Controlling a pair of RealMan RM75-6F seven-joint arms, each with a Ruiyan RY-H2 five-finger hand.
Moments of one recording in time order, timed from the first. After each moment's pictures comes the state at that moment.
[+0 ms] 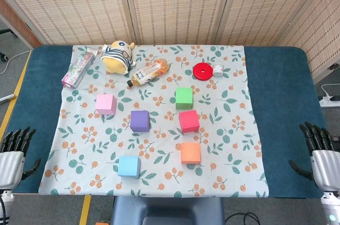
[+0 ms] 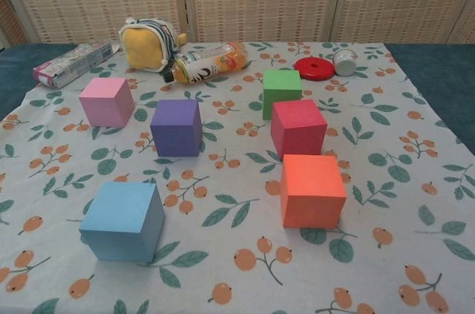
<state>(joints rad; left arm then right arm) -0.08 -1.20 -0.05 -1.53 1.49 1.51 0.11 0.00 -1.11 0.05 -1.65 -1.53 1.58 -0.03</state>
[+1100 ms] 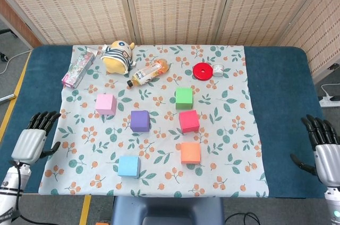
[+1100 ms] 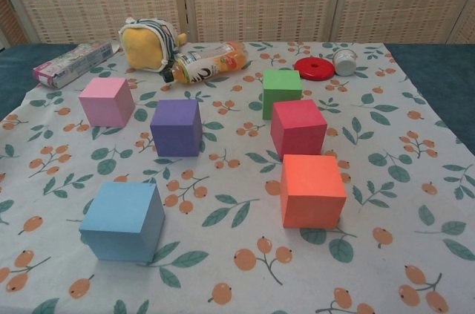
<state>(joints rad) -0.29 -1.15 -0.13 -1.54 1.45 1.23 0.01 0.02 -1.07 0.08 -1.66 -1.57 1.59 0.01</state>
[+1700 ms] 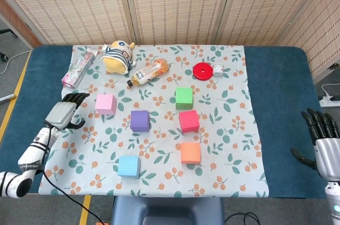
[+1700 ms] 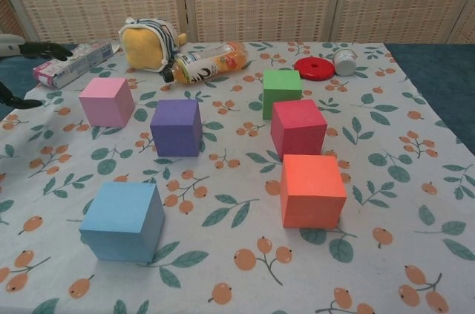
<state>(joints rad) -0.63 -1.26 -0.21 -1.29 1.30 0.73 -0.13 0.05 -1.04 0.11 -1.70 -1.55 1.58 -0.04</state>
